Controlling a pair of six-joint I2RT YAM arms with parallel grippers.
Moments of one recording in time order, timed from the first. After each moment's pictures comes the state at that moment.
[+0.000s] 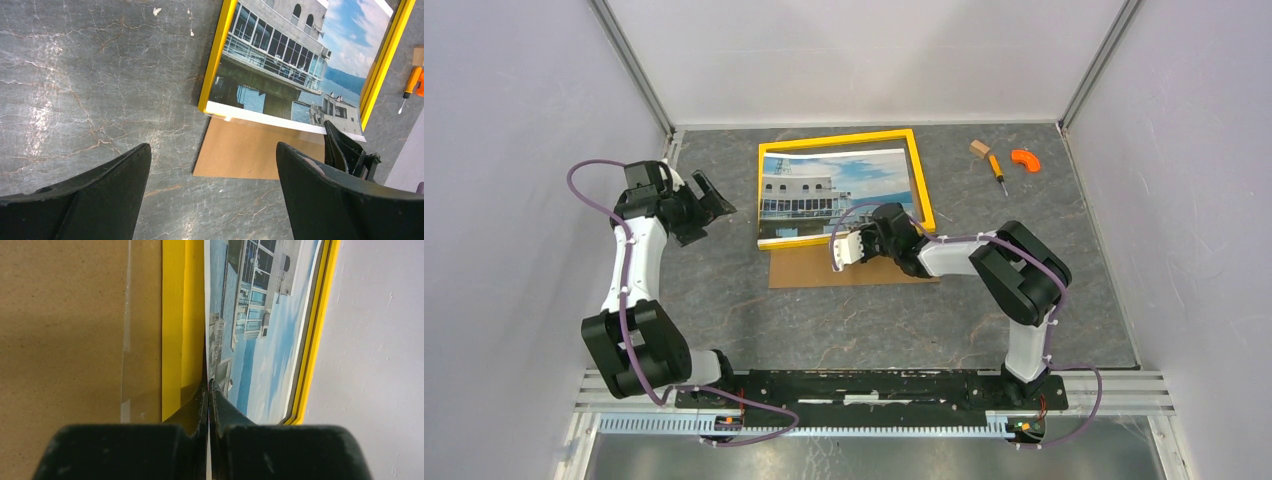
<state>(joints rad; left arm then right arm) 0.29 1.35 1.11 -0.68 0.37 -0.37 0.72 1.89 0.94 0.36 -0.10 -1.26</state>
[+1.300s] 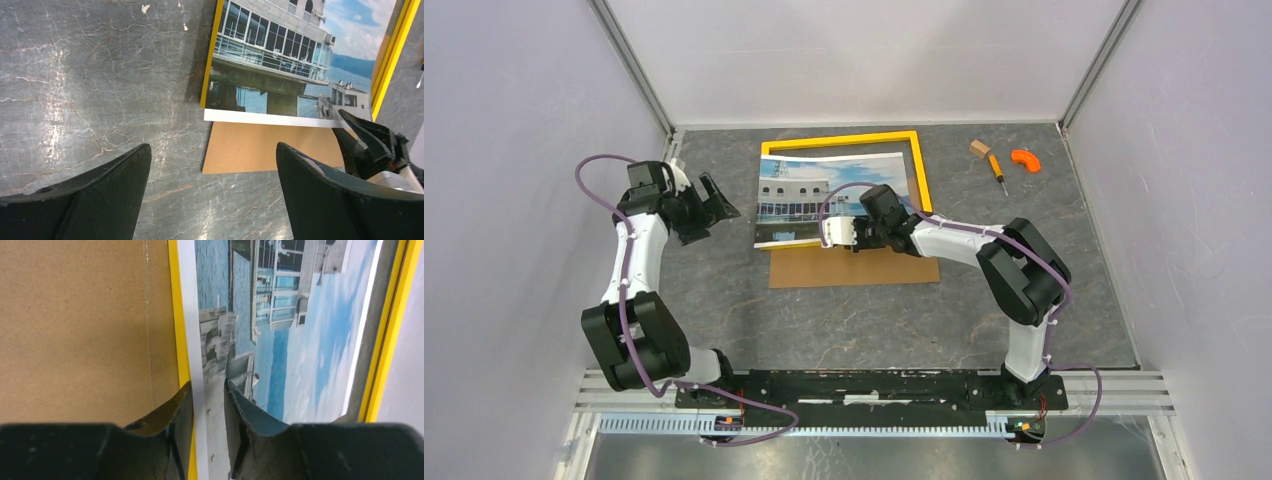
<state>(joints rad) 0.29 1.38 1.11 -0.68 0.42 -0.27 0.72 1.90 1.18 -0.09 -0.14 -1.02</state>
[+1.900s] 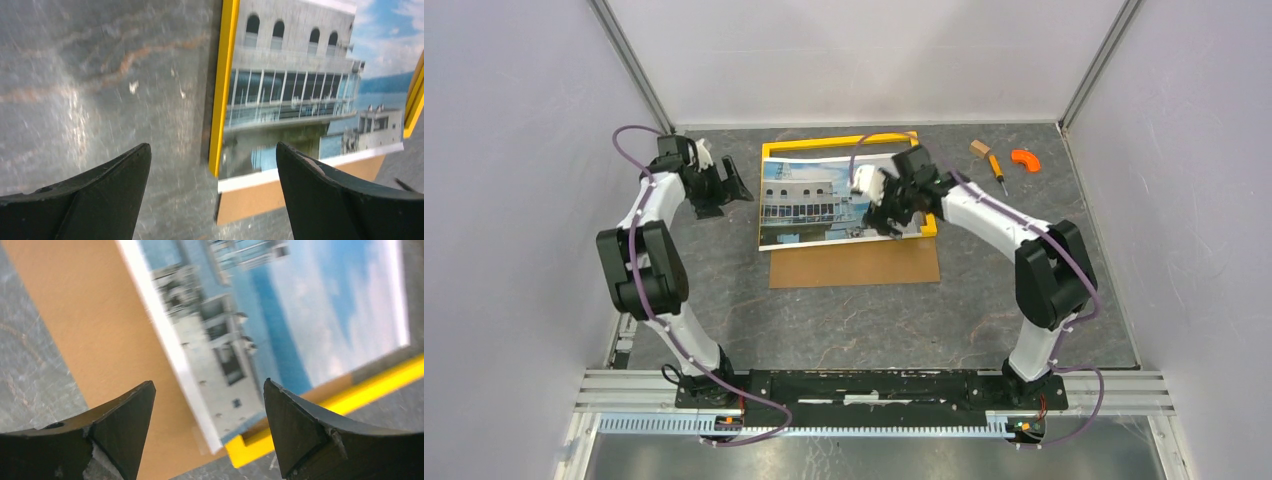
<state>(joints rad) 0.20 1.75 1.34 -0.63 0.40 -0.19 0.58 1.80 1.34 -0.48 -0.28 -0.74</state>
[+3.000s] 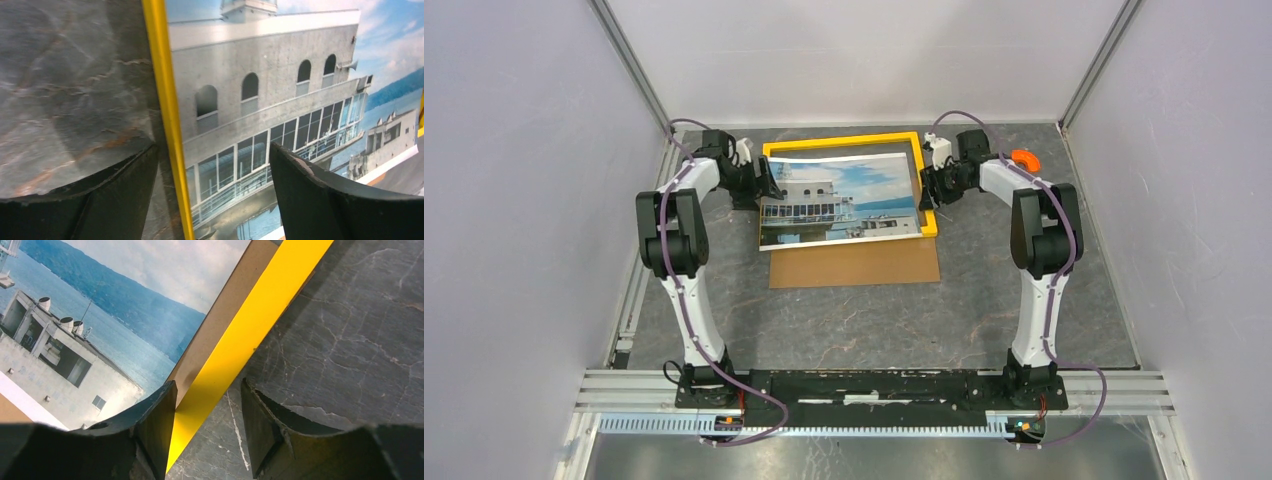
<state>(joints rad) 0.06 2.15 1.62 -0.59 0.46 -0.17 0.15 2.16 1.57 -0.46 -0.49 -0.26</state>
